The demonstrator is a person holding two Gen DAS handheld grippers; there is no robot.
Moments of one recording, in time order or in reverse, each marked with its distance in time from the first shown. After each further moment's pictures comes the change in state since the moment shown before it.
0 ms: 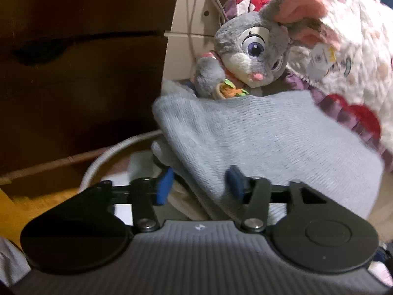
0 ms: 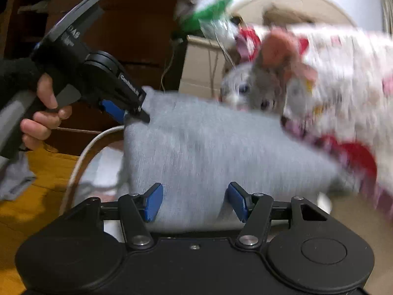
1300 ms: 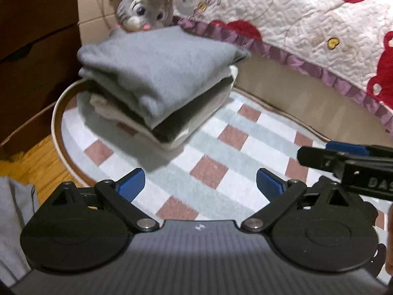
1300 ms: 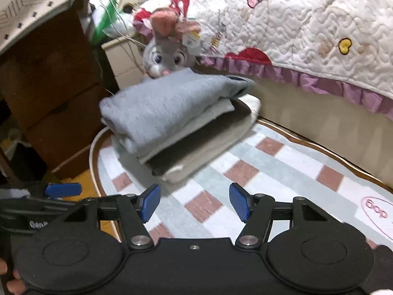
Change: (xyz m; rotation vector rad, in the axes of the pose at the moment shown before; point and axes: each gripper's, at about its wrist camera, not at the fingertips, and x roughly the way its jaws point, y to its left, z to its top) left arm -0.204 -0.104 -0.126 0.243 0.189 -0.208; right arm -0.200 -0.008 -0.029 0.543 0.150 -0.185
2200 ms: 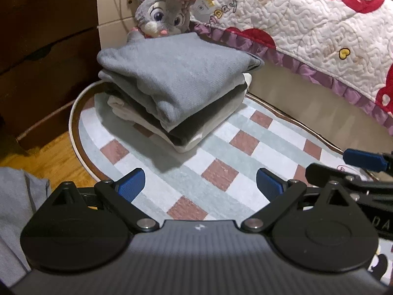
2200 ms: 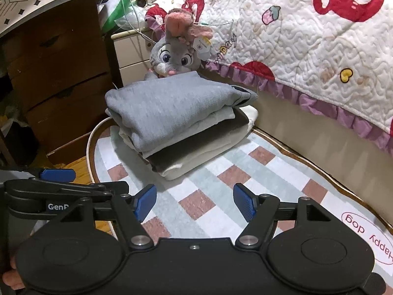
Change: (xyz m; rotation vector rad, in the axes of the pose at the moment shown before) left arm -0.021 0.004 0.003 -0.046 -0.022 0.065; right arm -0.025 0.034 -0.001 -0.128 0.000 -0.076
